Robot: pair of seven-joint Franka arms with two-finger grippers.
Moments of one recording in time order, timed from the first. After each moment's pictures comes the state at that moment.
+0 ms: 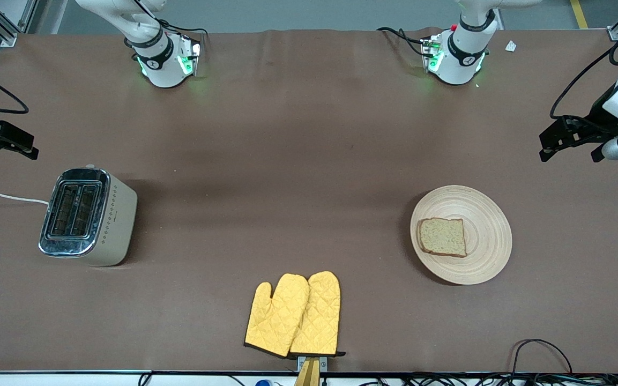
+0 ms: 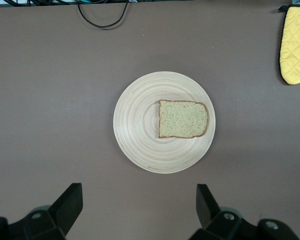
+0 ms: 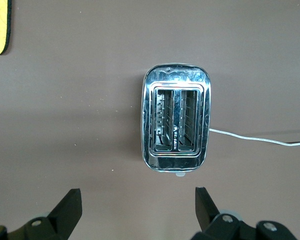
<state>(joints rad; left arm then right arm) -0.07 0.00 -0.05 -1.58 0.02 1.70 -0.07 -0.04 0.10 0.01 -1.40 -0.04 1.48 -0.04</state>
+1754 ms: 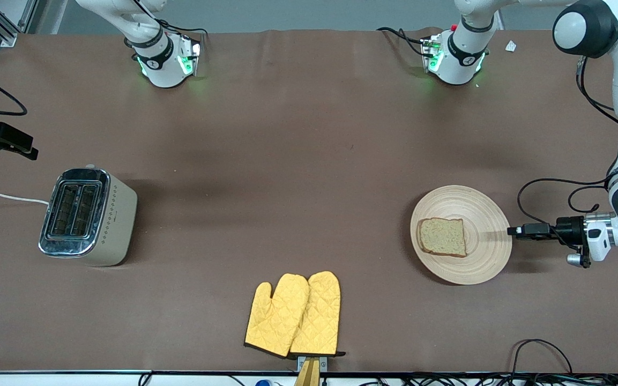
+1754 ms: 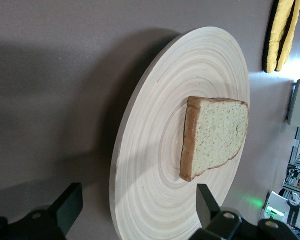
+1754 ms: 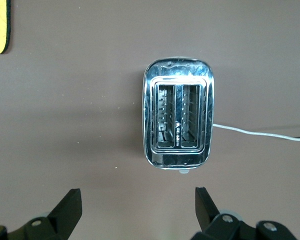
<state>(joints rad) 0.36 0.85 -0.03 -1.42 -0.72 1.75 0.69 -0.07 0.10 0.01 -1.43 0.01 1.48 -0.04</state>
